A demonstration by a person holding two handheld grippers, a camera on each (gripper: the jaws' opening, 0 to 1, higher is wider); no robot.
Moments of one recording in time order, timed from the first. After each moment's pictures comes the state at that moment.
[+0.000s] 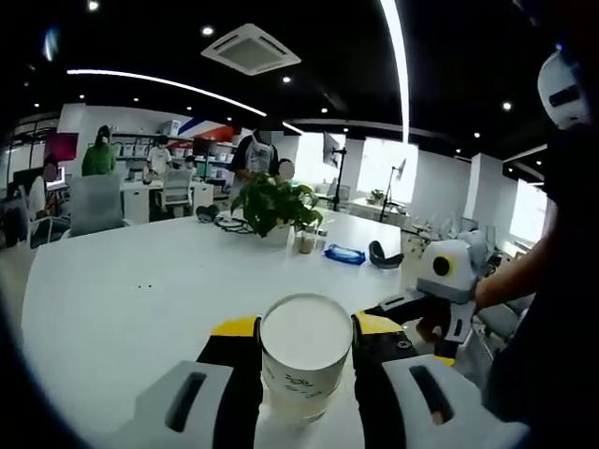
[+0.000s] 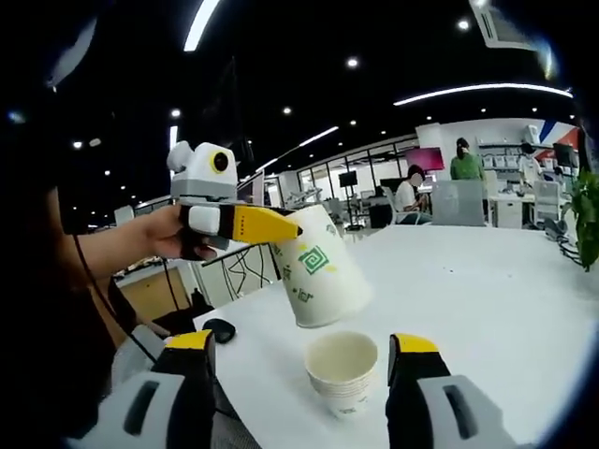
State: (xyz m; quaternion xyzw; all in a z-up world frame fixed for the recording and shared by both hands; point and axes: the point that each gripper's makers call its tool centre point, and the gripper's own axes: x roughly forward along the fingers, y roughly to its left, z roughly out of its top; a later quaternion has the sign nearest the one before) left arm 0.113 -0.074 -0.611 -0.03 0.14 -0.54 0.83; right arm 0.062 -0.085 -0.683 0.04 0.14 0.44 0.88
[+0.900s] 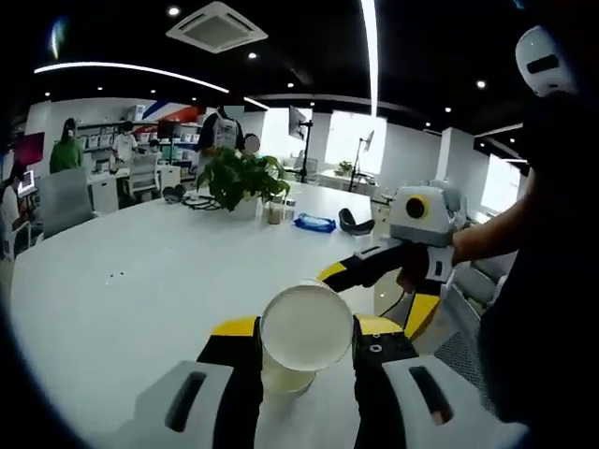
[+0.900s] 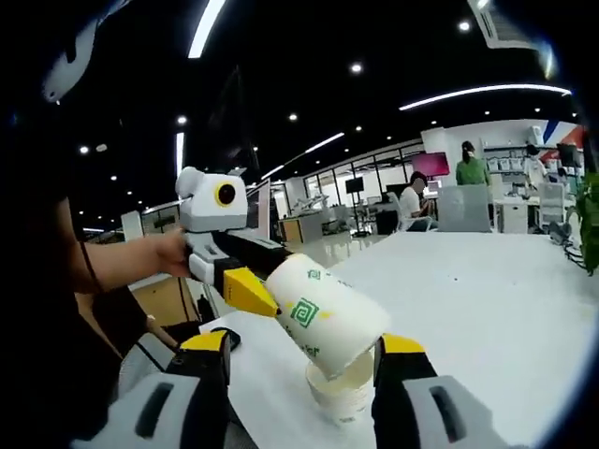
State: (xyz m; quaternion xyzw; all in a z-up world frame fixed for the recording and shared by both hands) left arm 0.090 -0.071 -0.655 0.04 0.19 -0.60 0.78; right arm 0.067 -0.094 -0.665 0.06 0.13 0.45 0.88
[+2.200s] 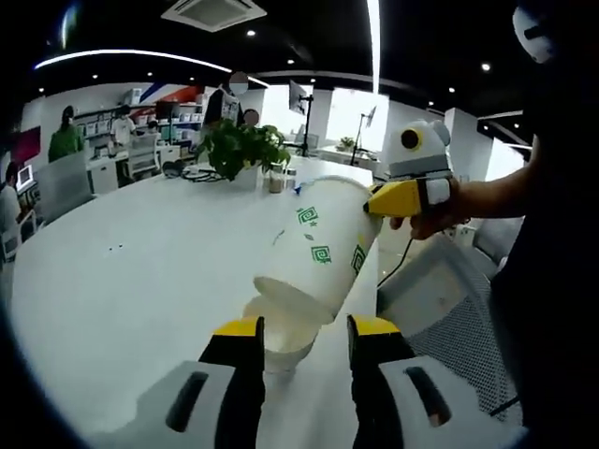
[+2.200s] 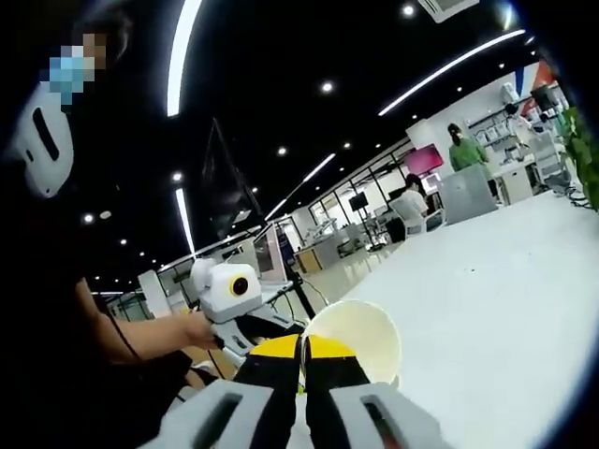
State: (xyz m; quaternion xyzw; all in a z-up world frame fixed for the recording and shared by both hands) left arm 0.108 -0.028 -0.716 0.07 0.23 -0.59 0.77; right arm 0.064 -0.096 -0.631 0.18 0.11 0.47 0.86
